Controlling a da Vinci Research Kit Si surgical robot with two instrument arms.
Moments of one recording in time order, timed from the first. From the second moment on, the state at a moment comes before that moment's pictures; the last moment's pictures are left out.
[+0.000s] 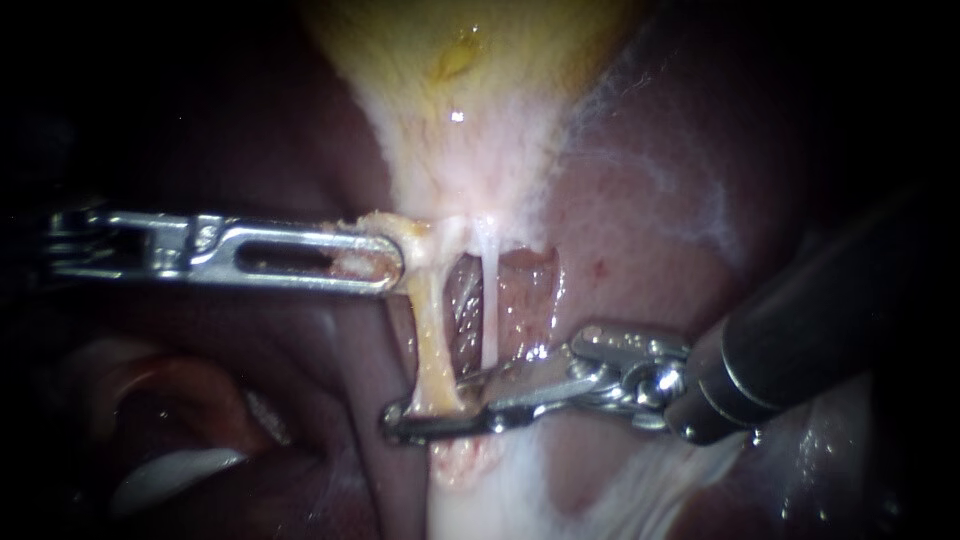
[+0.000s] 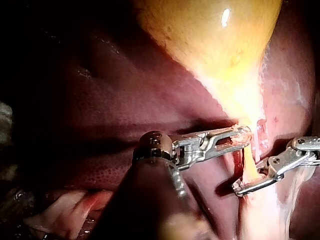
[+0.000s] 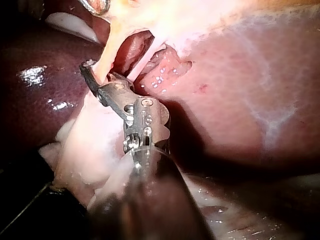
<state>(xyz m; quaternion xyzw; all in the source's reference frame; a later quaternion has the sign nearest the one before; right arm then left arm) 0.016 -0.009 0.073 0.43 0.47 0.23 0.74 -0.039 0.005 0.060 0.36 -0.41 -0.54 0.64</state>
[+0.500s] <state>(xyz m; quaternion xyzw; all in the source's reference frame) 0.016 -0.010 0.073 0.40 0.52 0.20 0.73 -0.039 0.005 0.060 0.36 -0.41 -0.54 0.64</state>
